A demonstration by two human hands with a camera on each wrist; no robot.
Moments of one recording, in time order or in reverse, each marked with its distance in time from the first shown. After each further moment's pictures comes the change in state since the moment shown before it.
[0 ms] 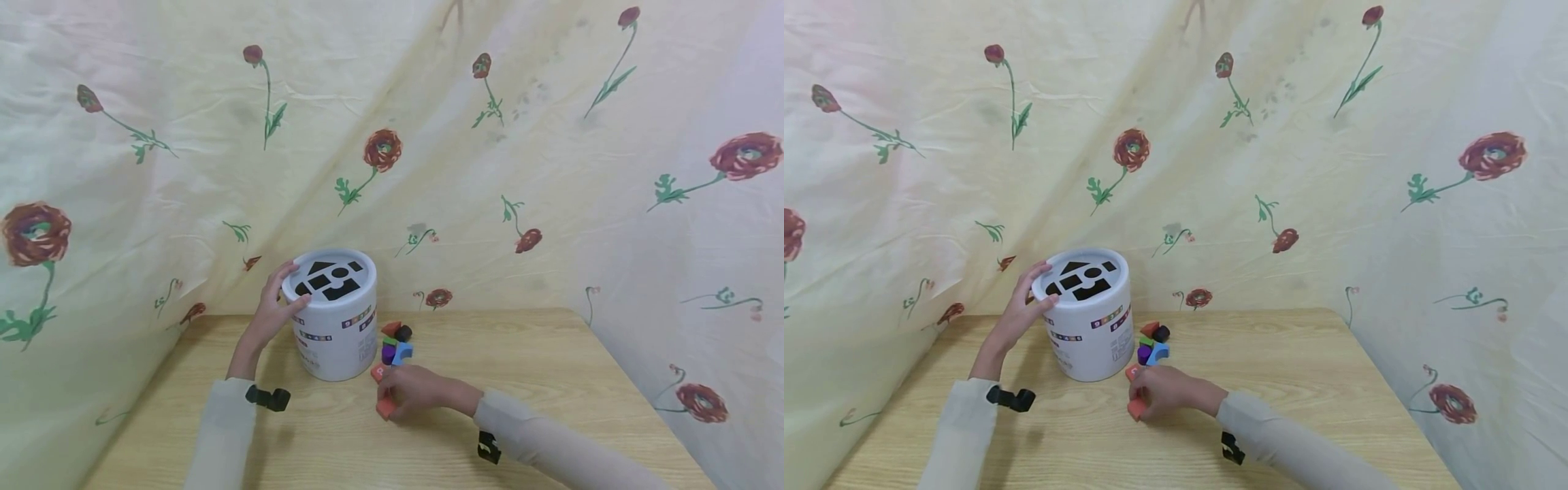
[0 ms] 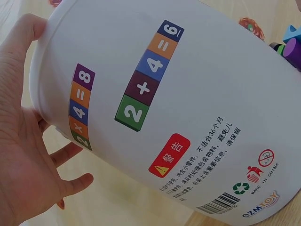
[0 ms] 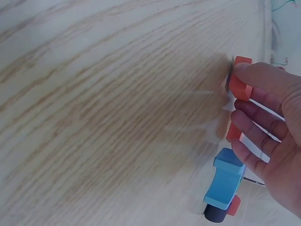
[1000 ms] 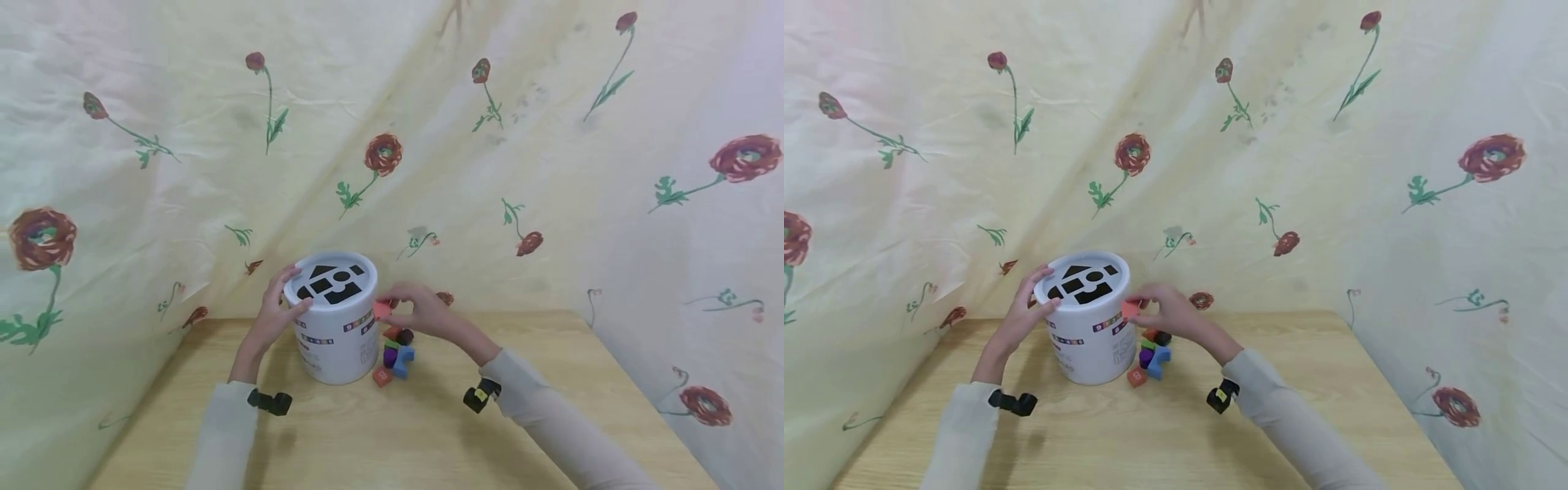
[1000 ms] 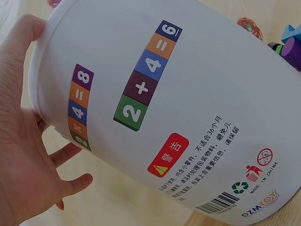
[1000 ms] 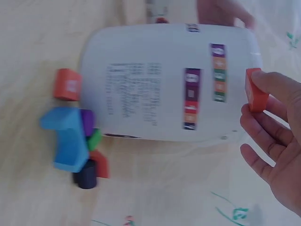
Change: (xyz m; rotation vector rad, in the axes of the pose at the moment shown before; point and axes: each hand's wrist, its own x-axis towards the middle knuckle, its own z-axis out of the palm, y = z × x) left_hand -0.009 0.030 -0.001 -0.014 -0.010 -0.037; right_hand 0.005 -0.009 -0.119 0.196 0.546 -0.087
